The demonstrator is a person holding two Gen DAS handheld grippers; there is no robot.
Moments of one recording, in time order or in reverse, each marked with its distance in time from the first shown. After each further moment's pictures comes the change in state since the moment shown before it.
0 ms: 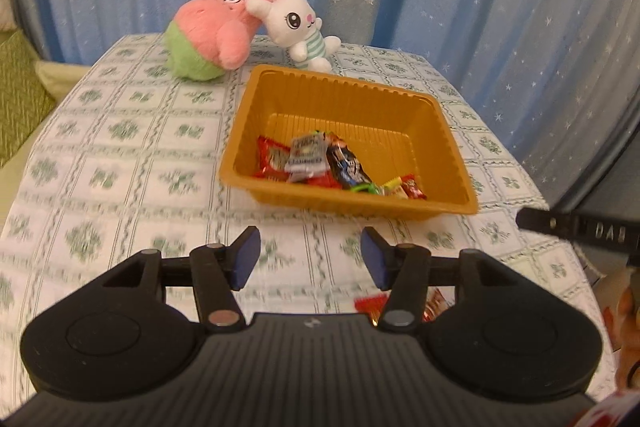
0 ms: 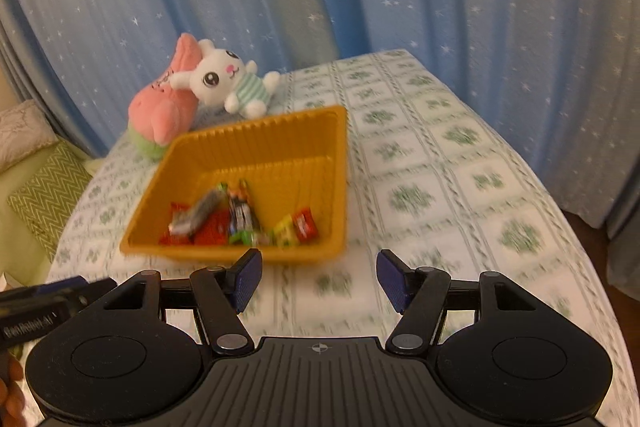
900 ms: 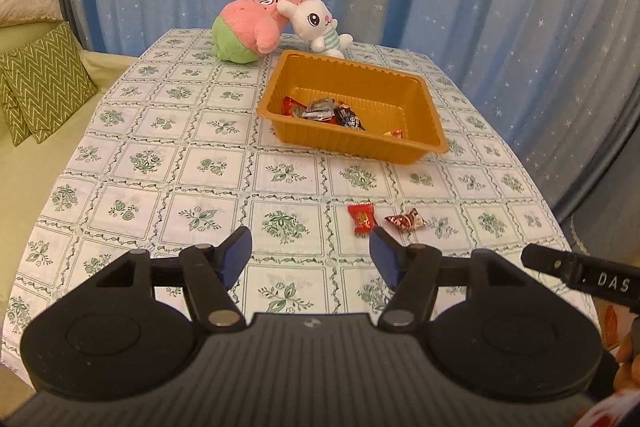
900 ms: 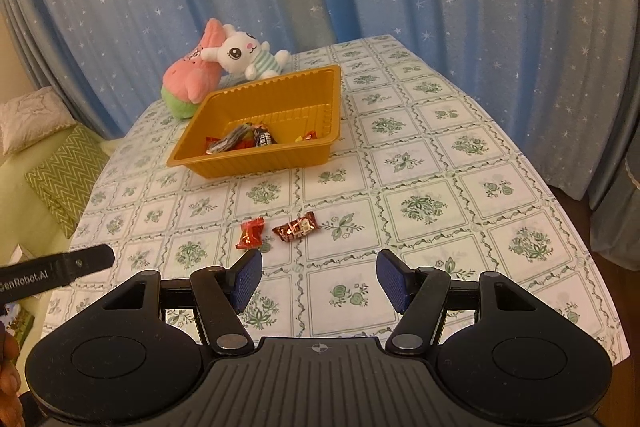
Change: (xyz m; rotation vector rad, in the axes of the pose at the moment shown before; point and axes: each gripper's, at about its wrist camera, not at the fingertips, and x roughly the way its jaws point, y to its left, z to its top) left arm -0.112 -0.025 -0.083 -0.020 -0.032 0.078; right arm -0.121 0.013 -0.103 0.011 -0.002 0.003
